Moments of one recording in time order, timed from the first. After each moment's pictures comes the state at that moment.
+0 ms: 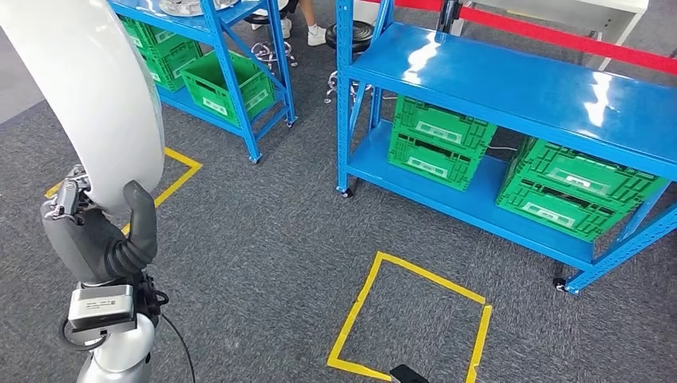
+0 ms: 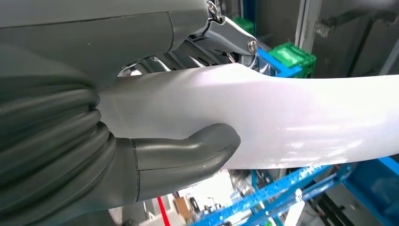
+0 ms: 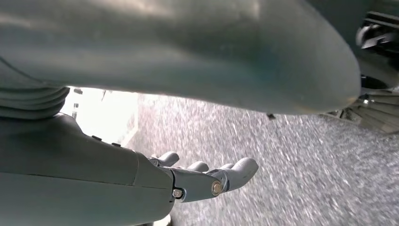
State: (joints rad) left arm -0.23 -0.02 -0.37 -1.53 -0.43 0.48 -0.70; right arm -0.08 -0.10 0.80 -0.13 -0.36 -0.17 0.23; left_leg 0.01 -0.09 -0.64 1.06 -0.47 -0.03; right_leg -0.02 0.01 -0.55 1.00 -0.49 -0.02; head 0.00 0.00
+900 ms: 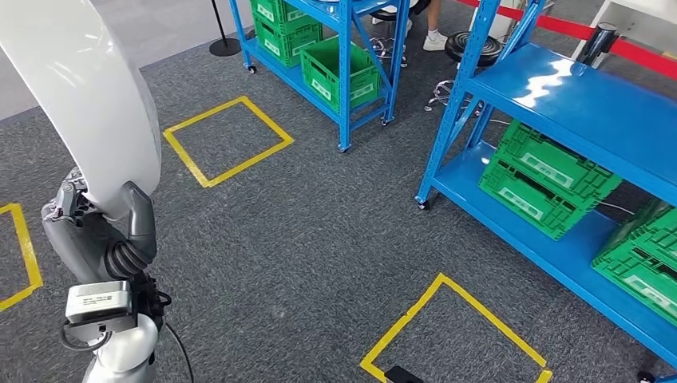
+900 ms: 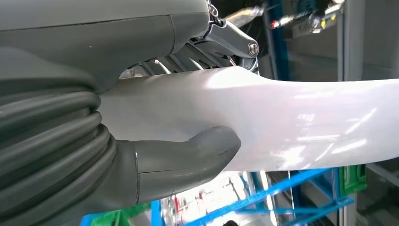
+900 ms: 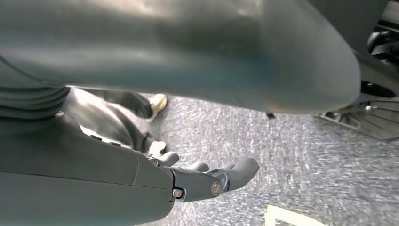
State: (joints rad) left arm -0.21 -0.03 -0.37 -1.52 -0.38 0.48 -0.70; right arm -0.09 -0.12 0.86 -0.13 -0.36 -0.15 0.23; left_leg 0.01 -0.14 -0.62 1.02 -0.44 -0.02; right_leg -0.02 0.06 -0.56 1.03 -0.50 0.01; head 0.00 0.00
